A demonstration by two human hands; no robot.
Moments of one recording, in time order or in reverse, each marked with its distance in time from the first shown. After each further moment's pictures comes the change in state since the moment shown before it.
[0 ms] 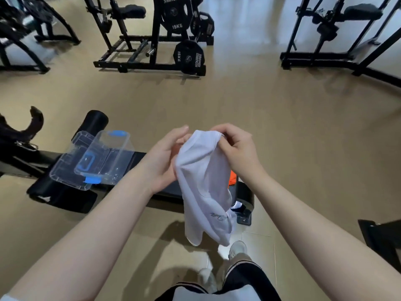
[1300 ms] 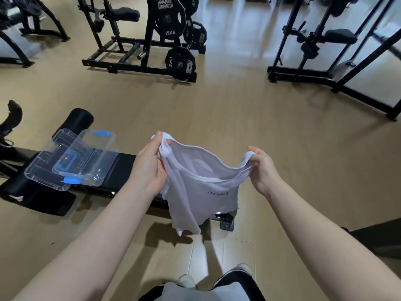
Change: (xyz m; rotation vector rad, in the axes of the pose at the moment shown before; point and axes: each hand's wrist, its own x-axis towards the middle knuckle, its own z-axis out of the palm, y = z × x) left_hand 0.012 -0.030 0.014 -0.411 0.418 0.268; right_hand -0.017 0.065 -0.080 0.502 0.314 0.748
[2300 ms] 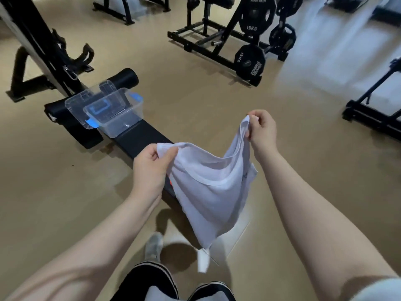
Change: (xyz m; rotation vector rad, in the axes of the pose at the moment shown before) left_hand -0.003 -0.131 0.114 0.509 0.610 0.537; right_hand 0.154 -0.116 -0.015 -0.586 -0.384 -0.488
